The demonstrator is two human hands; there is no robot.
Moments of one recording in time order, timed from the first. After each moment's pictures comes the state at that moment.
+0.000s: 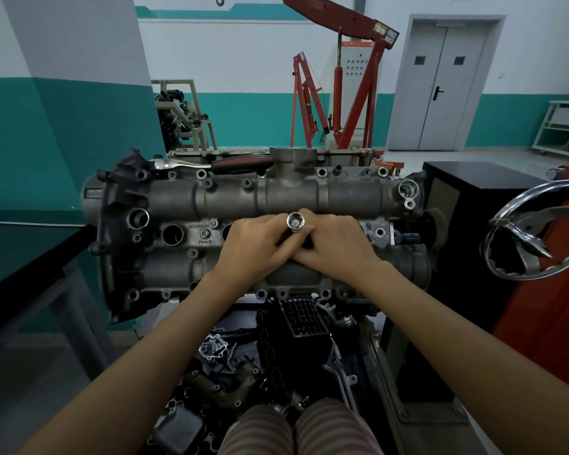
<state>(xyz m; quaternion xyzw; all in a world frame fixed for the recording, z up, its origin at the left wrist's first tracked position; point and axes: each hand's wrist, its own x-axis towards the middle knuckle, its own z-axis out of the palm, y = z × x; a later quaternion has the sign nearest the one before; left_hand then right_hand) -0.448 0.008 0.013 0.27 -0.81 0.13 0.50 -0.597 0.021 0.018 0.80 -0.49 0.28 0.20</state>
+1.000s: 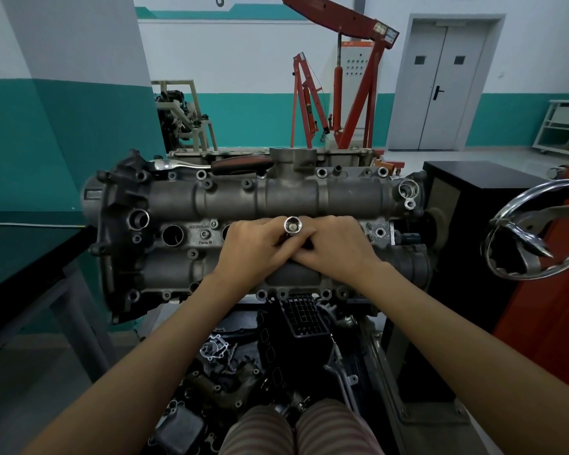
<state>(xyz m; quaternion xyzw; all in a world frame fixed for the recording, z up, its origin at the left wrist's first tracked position) -0.448 0.008 0.011 0.27 -0.80 0.14 0.51 -0.598 0.021 0.016 0.79 -0.50 0.27 0.22</state>
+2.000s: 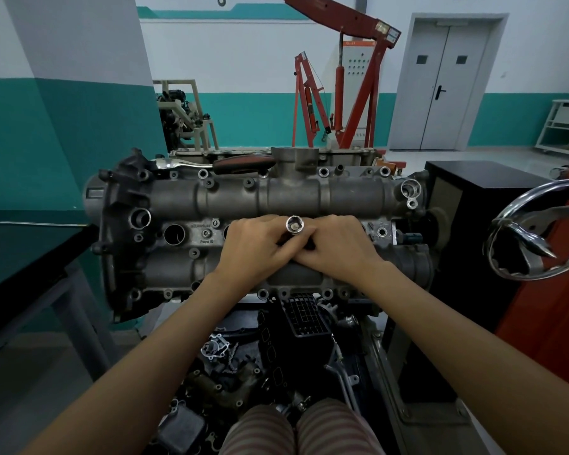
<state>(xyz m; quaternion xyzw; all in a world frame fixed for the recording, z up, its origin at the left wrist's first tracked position) -0.450 0.009 0.012 0.28 -0.80 0.14 0.52 -0.599 0.021 0.018 0.80 -0.50 0.26 0.21</state>
